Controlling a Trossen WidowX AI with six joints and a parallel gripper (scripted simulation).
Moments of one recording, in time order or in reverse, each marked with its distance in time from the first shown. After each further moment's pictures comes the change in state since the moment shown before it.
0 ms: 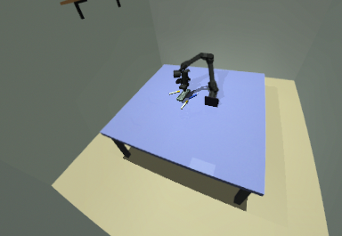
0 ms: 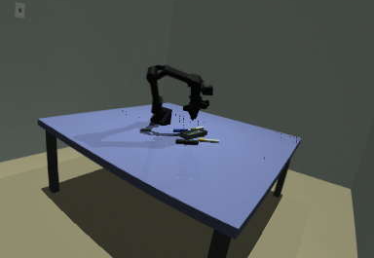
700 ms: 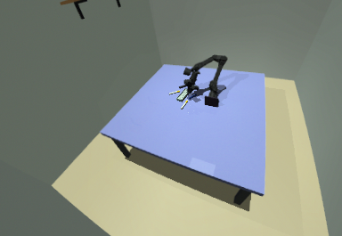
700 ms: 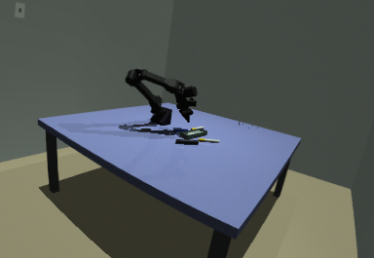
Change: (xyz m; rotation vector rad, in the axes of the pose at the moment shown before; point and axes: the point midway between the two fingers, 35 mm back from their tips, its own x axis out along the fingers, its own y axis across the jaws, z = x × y) arm 0.018 -0.016 -0.043 -0.743 -0.319 0.166
